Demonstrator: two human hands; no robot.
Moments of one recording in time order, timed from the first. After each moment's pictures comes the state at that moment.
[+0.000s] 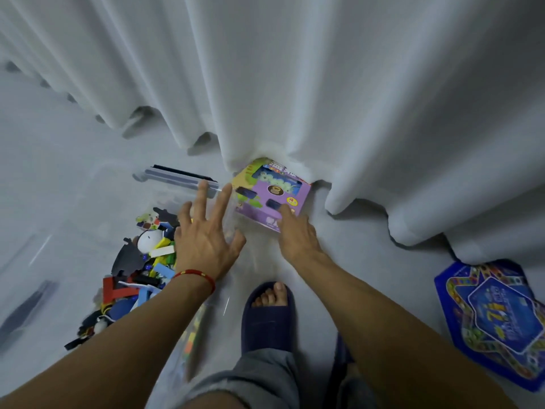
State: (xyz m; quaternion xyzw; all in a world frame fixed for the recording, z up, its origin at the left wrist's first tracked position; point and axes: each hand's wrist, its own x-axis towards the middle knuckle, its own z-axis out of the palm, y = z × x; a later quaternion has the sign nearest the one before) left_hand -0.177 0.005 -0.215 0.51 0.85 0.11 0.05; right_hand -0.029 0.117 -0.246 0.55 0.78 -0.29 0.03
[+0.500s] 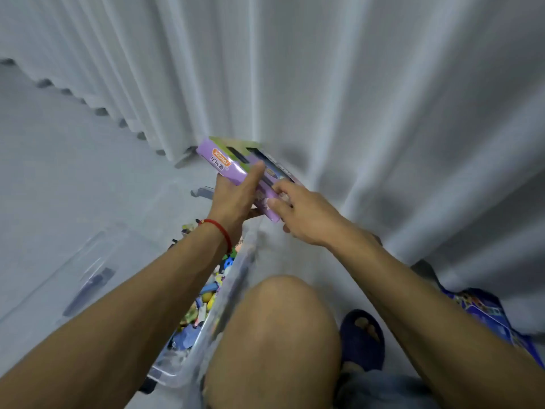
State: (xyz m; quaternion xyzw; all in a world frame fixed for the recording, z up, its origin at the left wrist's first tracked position) left_hand -0.146 -0.009 -0.029 0.21 0.62 0.65 0.38; right_hand -0.016 0.058 -0.019 0.38 0.85 -0.35 -0.05
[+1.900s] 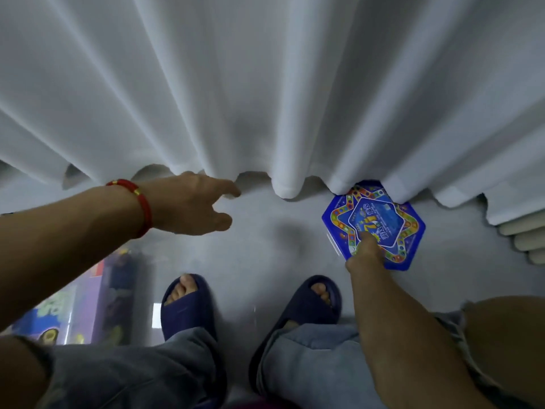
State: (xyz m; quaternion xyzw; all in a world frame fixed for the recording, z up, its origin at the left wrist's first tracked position) left_hand 0.022 0.102 -0.022 0.73 0.59 -0.21 0.28; right_hand 0.350 0.090 -0.303 0.79 -0.08 -0.45 -0.41
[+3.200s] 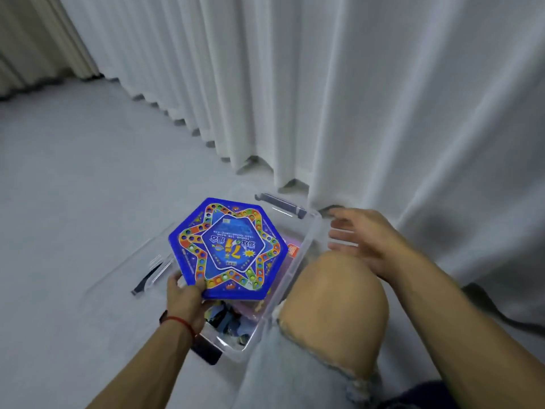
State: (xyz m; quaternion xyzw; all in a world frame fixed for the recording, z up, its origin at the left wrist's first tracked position) left_hand -0.219 -0.237 -0.150 -0.14 0.66 0.68 0.29; right_hand -0.020 0.012 -0.005 0.48 0.51 -0.70 -0.15
